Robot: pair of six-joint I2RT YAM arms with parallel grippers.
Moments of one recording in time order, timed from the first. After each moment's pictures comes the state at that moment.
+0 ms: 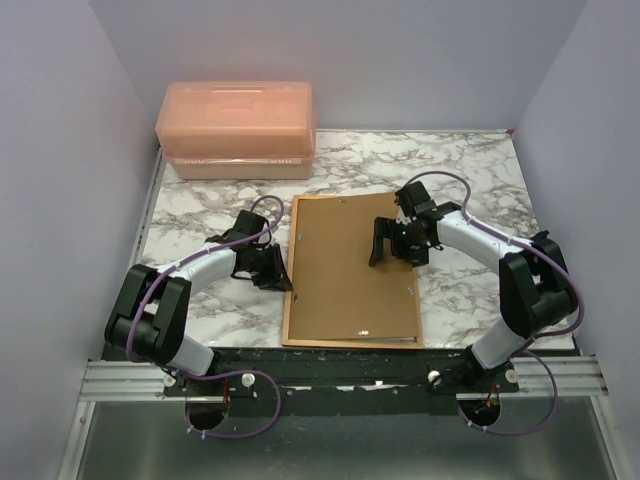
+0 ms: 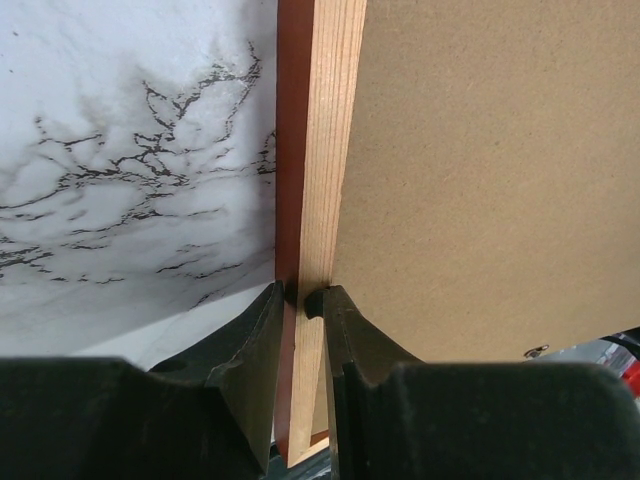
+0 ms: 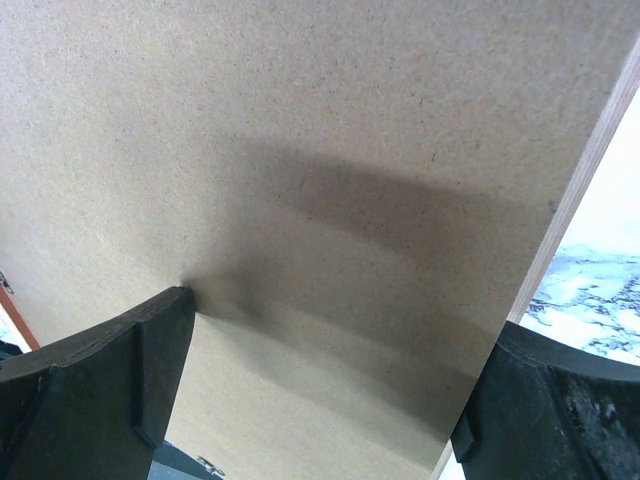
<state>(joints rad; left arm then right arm) -0.35 1.48 0.72 -0.39 0.42 -0.55 0.41 1.64 1.05 -0.61 -0.17 0.45</state>
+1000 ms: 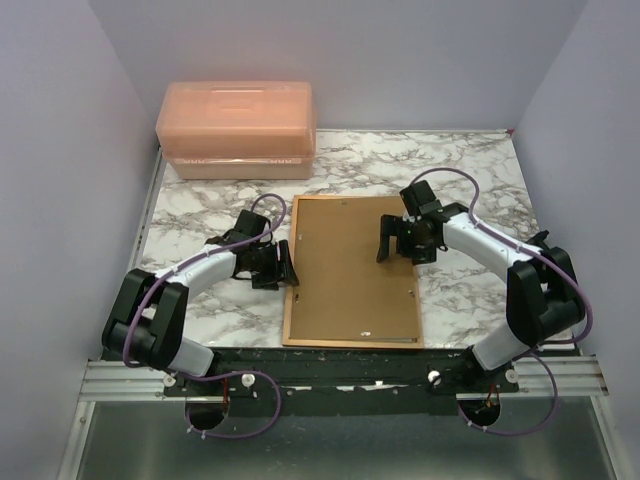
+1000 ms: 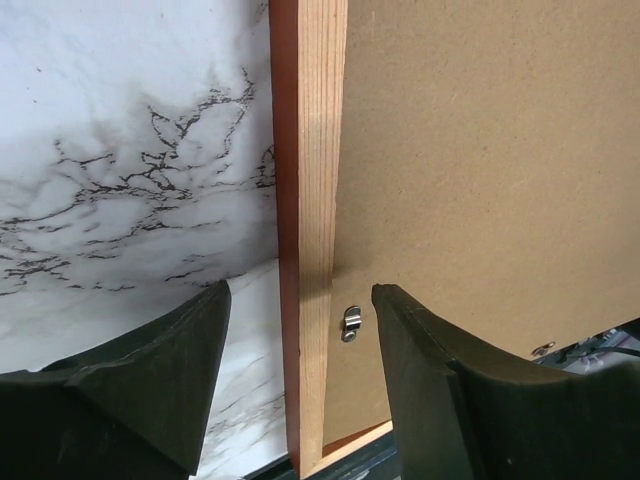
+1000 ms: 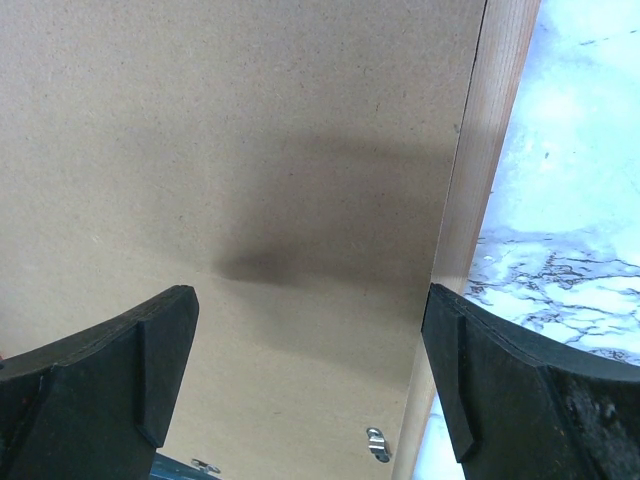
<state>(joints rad) -0.37 1.44 0.72 -0.37 0.39 -0.52 0.42 1.57 1.04 -0.63 -0.08 0.46</state>
